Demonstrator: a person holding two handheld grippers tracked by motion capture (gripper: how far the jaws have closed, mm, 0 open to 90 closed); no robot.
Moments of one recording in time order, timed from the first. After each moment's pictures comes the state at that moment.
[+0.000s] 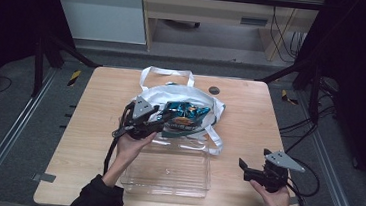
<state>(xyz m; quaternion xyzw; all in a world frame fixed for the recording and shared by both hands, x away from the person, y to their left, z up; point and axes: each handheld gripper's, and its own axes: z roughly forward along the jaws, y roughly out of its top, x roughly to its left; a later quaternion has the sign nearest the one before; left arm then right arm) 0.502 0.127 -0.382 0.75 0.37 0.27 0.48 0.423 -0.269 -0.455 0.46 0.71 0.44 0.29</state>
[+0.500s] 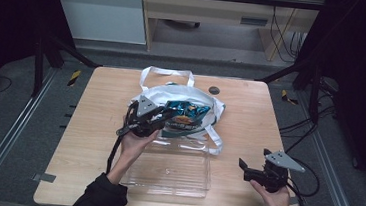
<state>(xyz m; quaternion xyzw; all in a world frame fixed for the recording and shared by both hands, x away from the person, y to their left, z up) 0.512 0.121 -0.388 0.75 0.39 0.25 0.48 0.423 -0.269 -0.455 0.46 0.71 0.44 0.29</state>
